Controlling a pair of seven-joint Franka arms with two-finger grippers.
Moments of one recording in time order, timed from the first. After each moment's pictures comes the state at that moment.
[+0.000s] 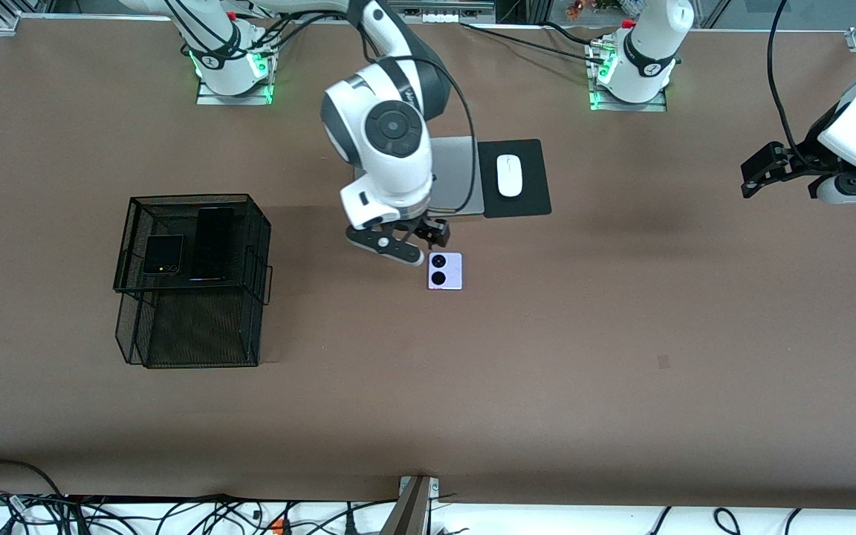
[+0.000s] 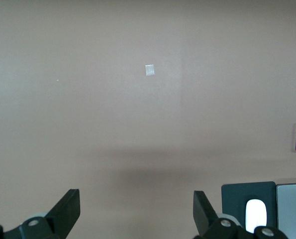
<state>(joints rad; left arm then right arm) -0.01 -0.05 -0.04 -1.70 0.04 1.67 -0.07 1.03 0.70 -0.40 -1.27 0.26 1.93 1.02</state>
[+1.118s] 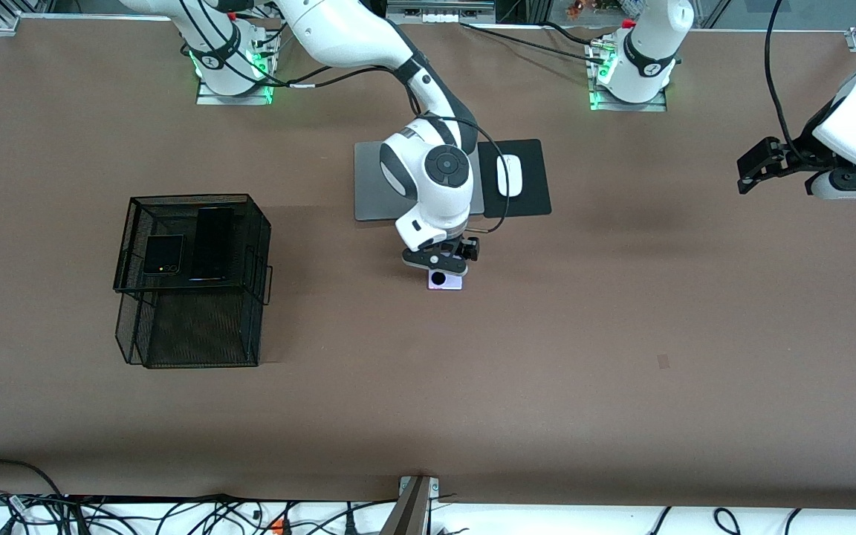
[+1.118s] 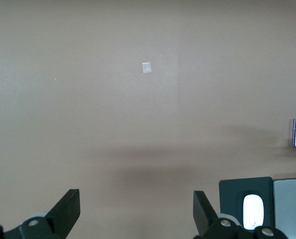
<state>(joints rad) 0.01 -0.05 -0.08 -1.68 0.03 1.64 -0.07 1.08 0.94 -0.36 -1.26 0.26 2.20 0.92</state>
